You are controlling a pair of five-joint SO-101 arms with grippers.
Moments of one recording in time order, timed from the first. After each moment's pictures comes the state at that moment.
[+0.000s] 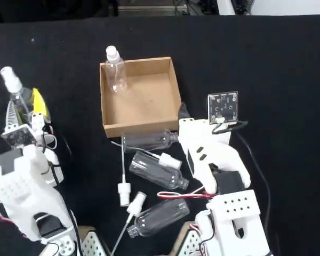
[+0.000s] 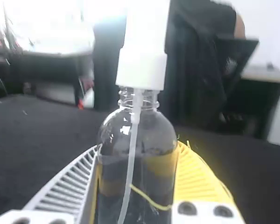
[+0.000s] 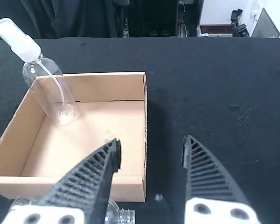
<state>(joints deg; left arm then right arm) -30.2 23.9 69.1 -94.8 2.2 -9.5 -66.1 74.0 26.5 -3.5</state>
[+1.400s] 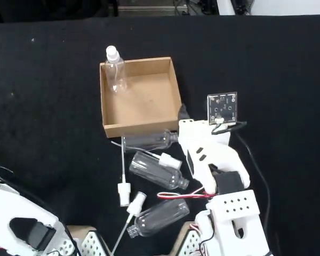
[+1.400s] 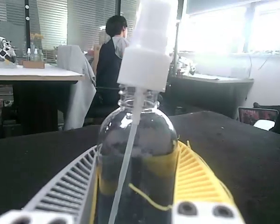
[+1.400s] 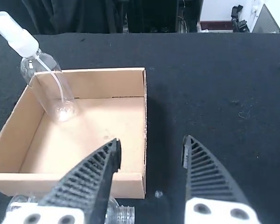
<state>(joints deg) -67.0 45.1 48.3 -97.9 2.3 -9.5 -66.1 74.8 26.5 -3.5</state>
